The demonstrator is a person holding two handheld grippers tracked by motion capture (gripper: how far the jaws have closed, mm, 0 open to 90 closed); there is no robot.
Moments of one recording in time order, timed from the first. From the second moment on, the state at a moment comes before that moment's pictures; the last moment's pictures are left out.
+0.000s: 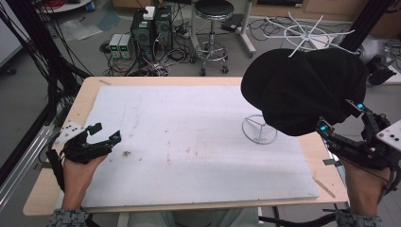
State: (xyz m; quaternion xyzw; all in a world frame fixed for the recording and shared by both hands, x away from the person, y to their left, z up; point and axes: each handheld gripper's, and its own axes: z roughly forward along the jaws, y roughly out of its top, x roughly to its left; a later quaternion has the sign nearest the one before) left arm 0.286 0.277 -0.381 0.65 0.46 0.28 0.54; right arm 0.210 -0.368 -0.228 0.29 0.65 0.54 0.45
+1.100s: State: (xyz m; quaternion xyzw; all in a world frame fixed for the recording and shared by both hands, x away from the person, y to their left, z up) left arm 0.286 0.276 -0.381 0.65 0.46 0.28 0.54; right arm 0.179 -0.370 -0.229 0.32 0.61 0.57 0.45
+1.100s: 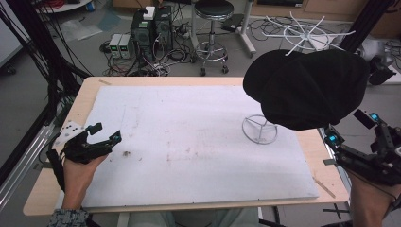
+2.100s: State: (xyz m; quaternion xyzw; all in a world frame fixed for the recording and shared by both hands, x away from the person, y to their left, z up) left arm 0.286 0.274 -0.382 0.65 0.45 0.28 0.54; right arm 0.160 -0.346 -0.312 0.37 0.63 0.55 0.40
